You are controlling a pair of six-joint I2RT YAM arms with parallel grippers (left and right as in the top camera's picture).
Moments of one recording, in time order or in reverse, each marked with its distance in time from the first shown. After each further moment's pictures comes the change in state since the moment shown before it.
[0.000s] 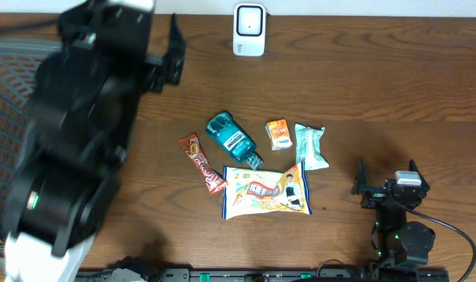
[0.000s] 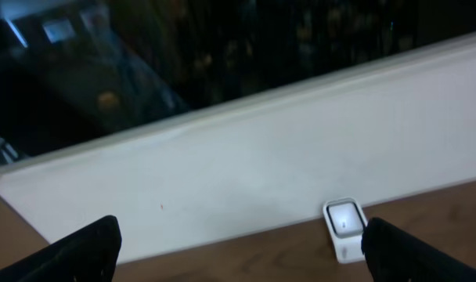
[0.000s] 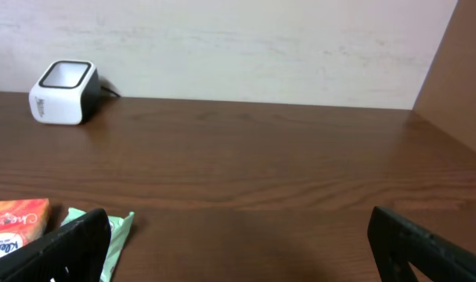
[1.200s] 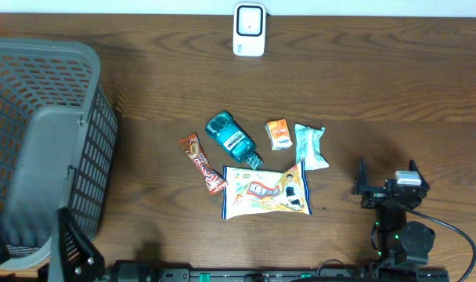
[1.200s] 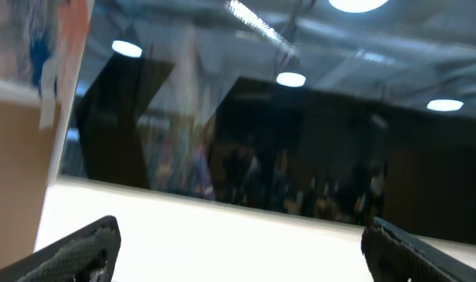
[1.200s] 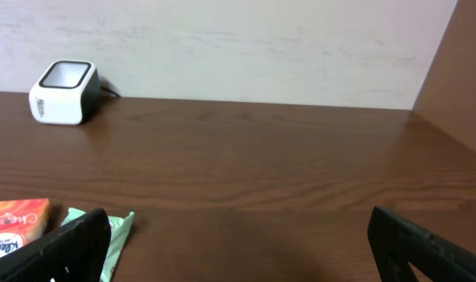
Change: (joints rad) left arm 0.367 -0.950 -0.549 0.179 0.275 -0.390; right arm 0.000 0.000 0.000 0.000 0.000 0.000
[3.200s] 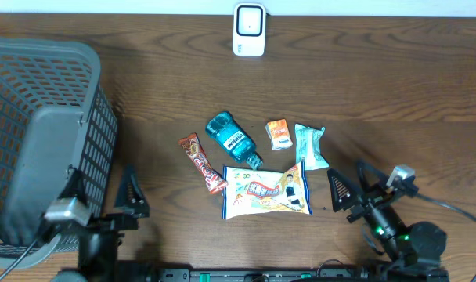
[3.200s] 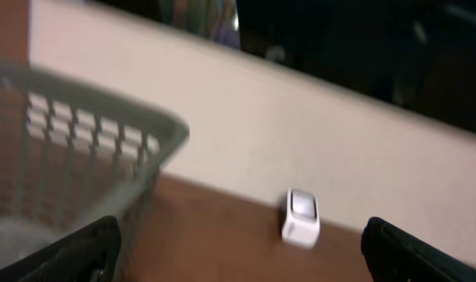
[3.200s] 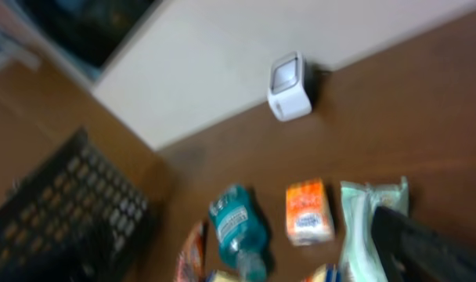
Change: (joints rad) left arm 0.000 -0.192 -0.568 -0.035 0.008 -0.151; right arm 0.000 0.090 0.174 -0.100 -0.584 0.668
